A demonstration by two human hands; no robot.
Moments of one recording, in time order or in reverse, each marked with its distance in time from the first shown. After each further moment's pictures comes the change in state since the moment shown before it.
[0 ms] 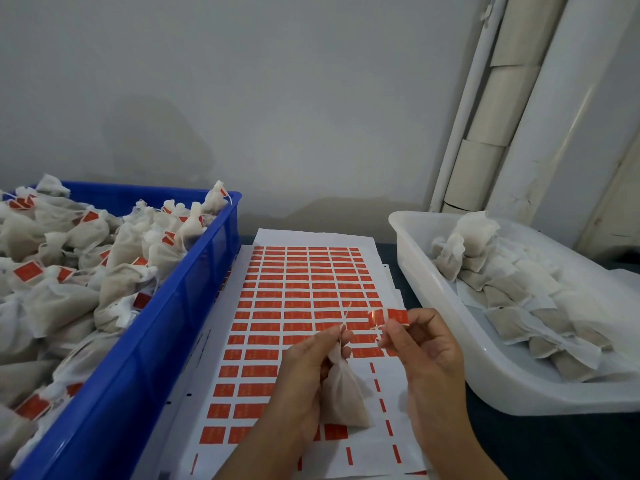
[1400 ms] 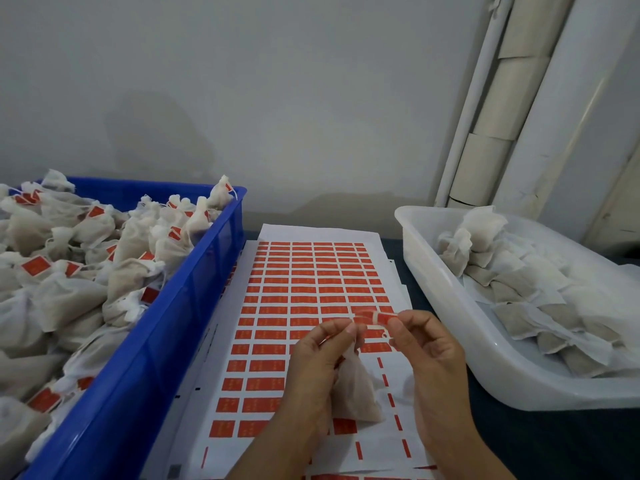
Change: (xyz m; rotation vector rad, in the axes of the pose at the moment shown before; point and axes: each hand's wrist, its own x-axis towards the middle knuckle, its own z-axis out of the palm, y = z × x) left_hand 0.003 -0.007 0.002 0.023 0.007 0.134; right_hand -0.002 0.006 0.003 -0.126 0.007 -0.005
